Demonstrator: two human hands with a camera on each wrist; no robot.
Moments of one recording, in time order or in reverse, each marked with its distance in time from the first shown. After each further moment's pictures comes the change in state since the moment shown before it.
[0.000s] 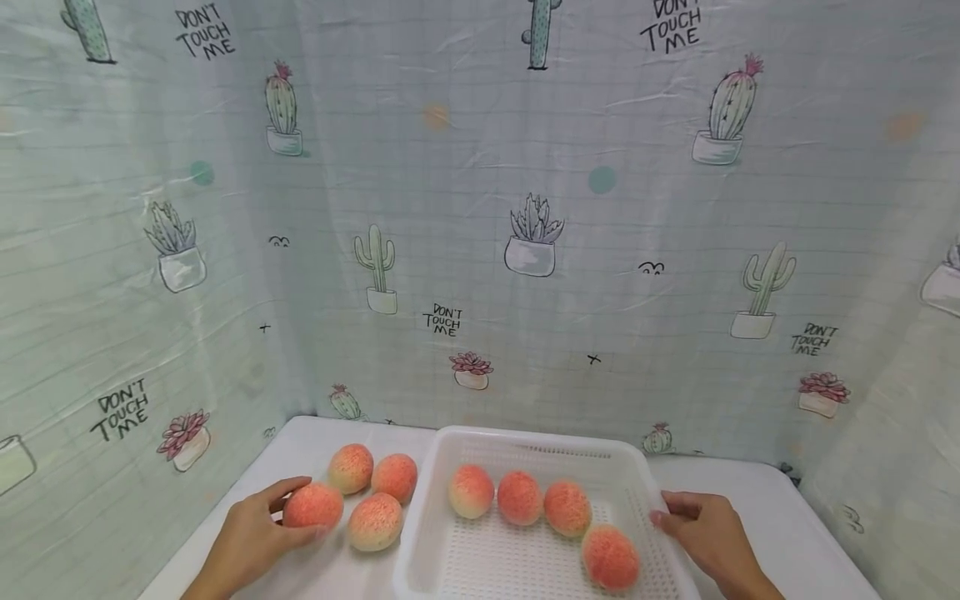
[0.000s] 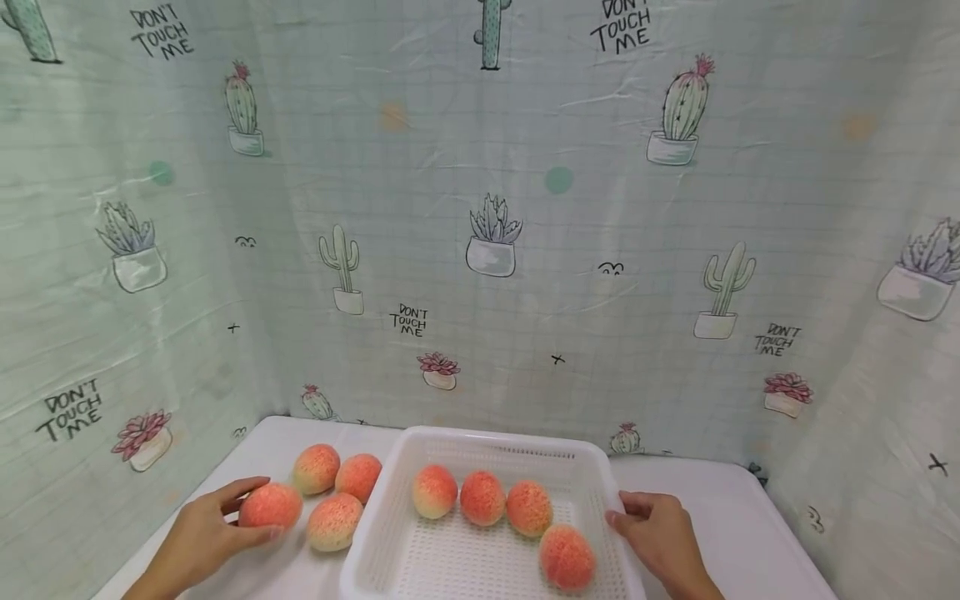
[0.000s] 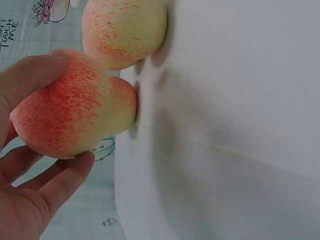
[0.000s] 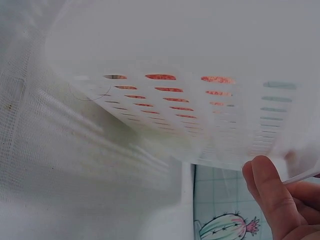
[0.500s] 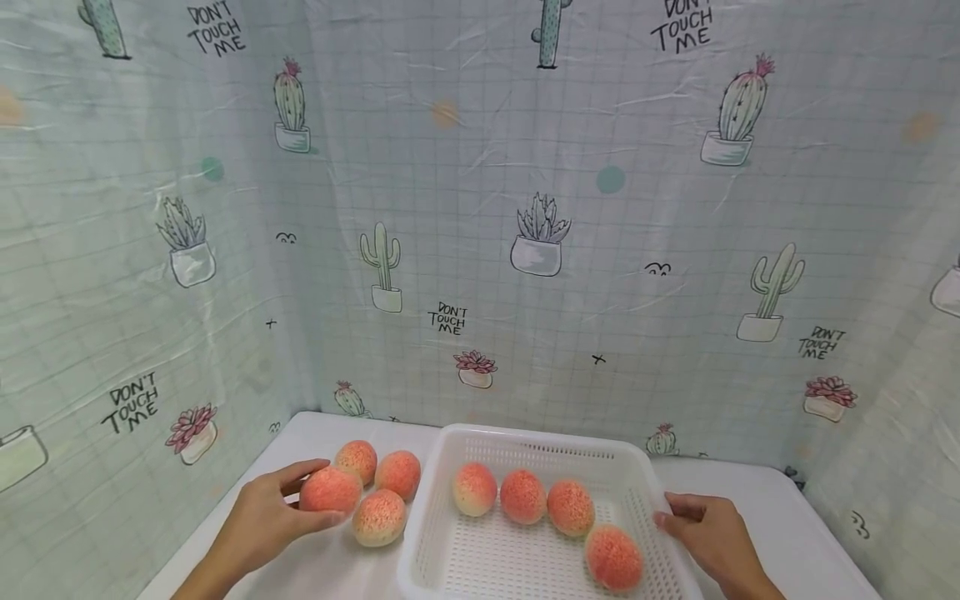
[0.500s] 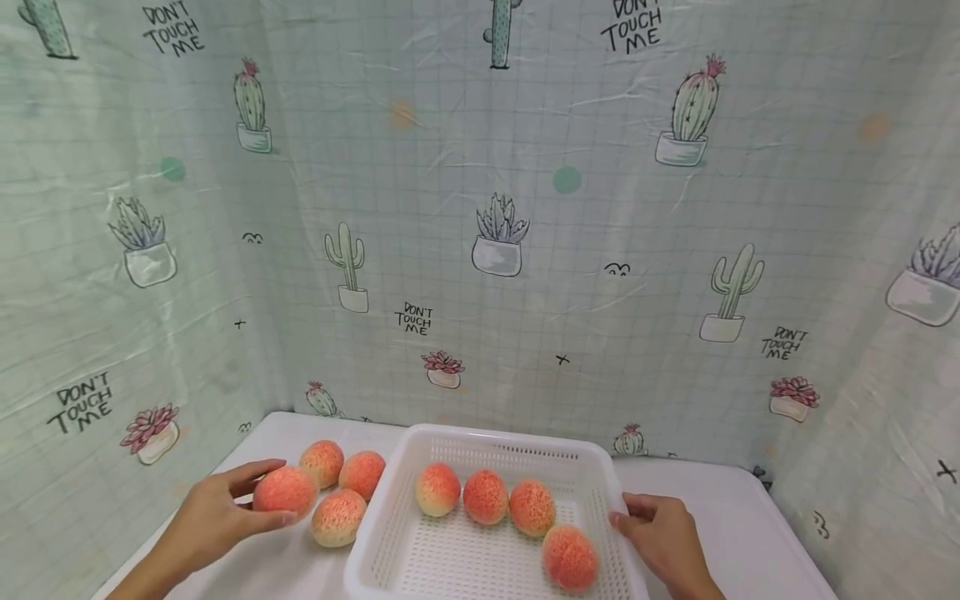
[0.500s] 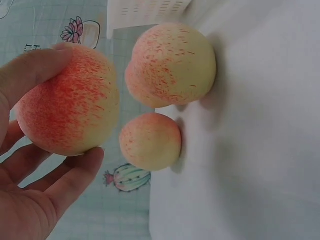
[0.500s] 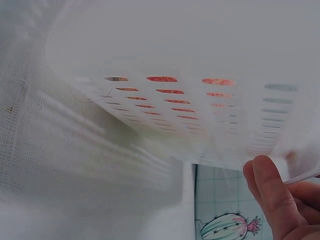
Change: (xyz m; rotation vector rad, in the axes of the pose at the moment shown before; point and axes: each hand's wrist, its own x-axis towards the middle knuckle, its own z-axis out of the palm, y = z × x) left_hand -0.010 0.040 -0.015 -0.091 -0.035 0.009; right_hand -0.001 -0.001 0.000 0.020 -0.009 0.029
